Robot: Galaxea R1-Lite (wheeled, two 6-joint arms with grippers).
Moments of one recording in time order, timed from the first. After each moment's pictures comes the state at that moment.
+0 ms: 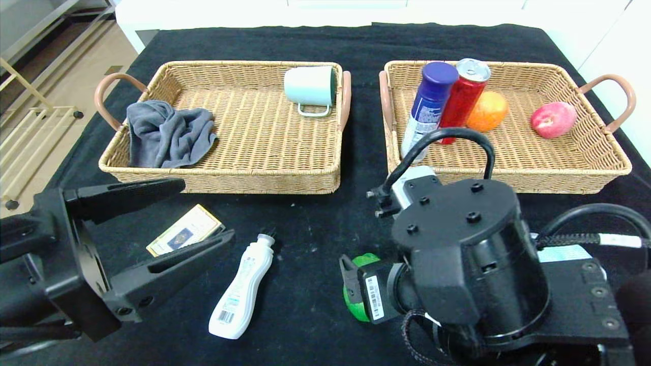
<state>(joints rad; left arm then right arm) -0.49 1.06 -0.63 -0.43 -0.25 0.13 1.08 1.73 -1.16 -0.03 -0.67 0.34</state>
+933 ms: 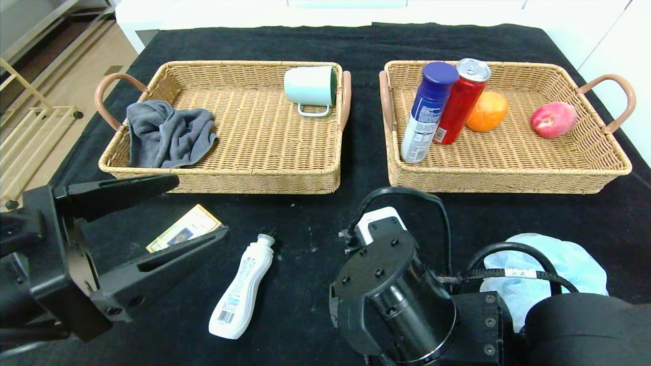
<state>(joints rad) -0.49 1.04 -0.63 -0.43 -0.25 0.13 1.09 1.85 -1.16 -0.03 -0.69 0.40</state>
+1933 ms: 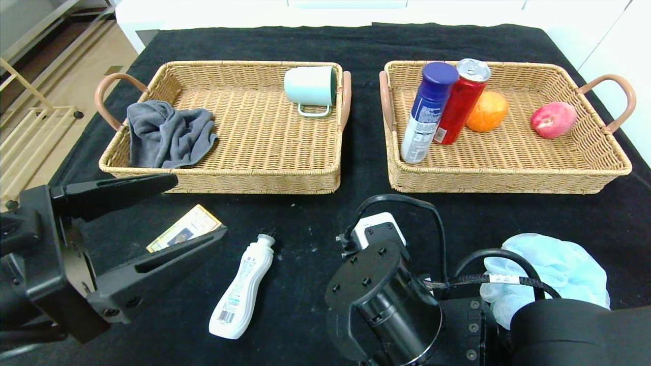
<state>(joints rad) -0.49 1.04 -0.63 -0.44 -0.25 0.13 1.09 1.88 -1.16 -0.03 -0.70 0.43</state>
